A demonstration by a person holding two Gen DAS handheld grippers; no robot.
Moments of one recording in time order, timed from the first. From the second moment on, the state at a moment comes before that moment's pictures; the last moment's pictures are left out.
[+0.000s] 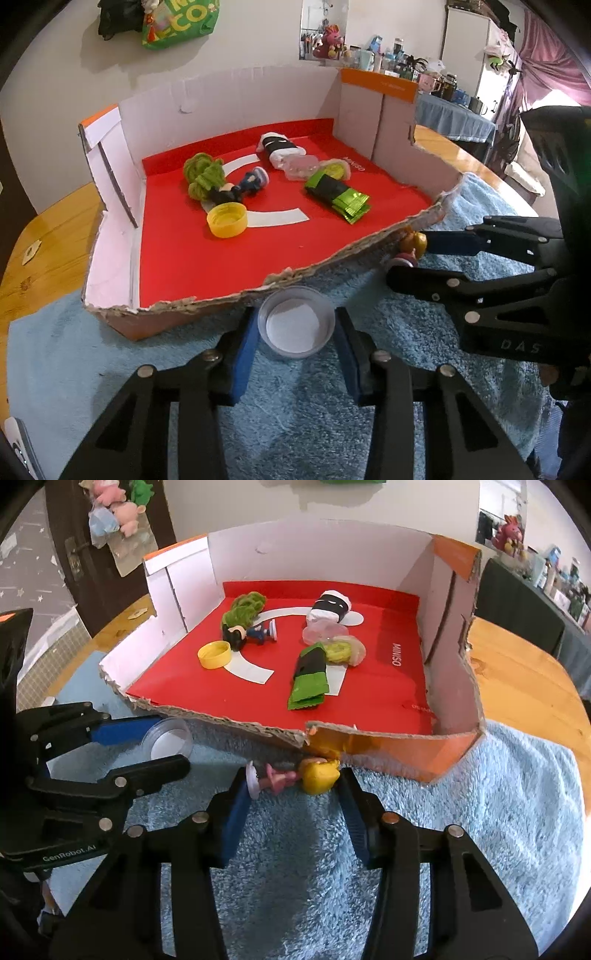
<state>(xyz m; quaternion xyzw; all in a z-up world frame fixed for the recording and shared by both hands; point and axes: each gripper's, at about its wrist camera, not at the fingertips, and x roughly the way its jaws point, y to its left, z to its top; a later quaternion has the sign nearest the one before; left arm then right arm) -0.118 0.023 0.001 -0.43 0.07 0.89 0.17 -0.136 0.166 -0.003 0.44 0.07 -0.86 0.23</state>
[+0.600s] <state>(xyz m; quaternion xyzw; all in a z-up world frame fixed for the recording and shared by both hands) -0.095 0.014 0.005 -0.43 0.02 0.89 0.17 -0.106 0.164 0.006 0.44 0.06 -0.87 0.23</state>
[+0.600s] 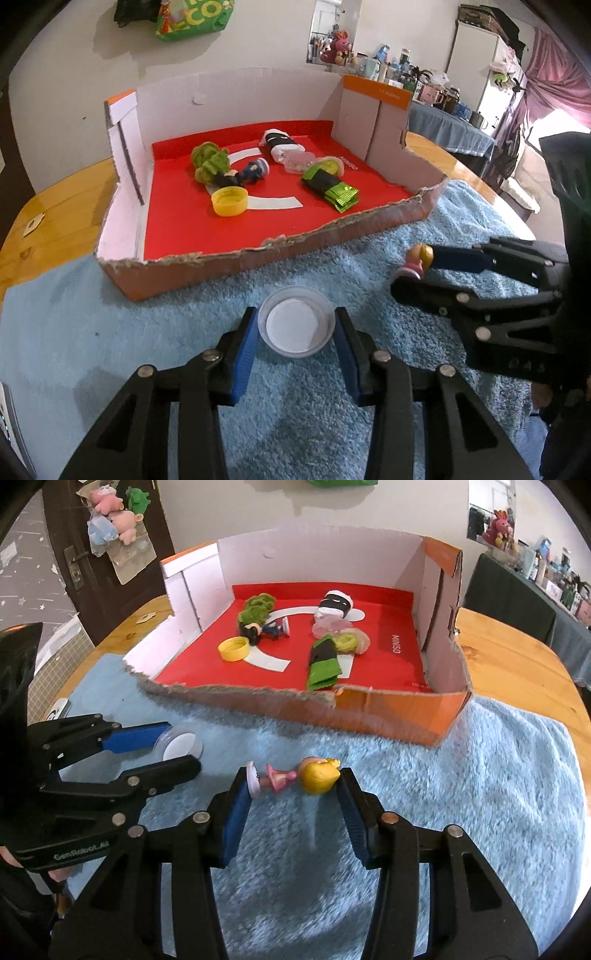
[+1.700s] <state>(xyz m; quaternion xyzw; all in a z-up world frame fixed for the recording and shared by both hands) -0.072 -0.004 0.046 -0.38 -0.01 0.91 0.16 -0.067 0.152 0.044 0.41 0.04 -0.88 0.25</state>
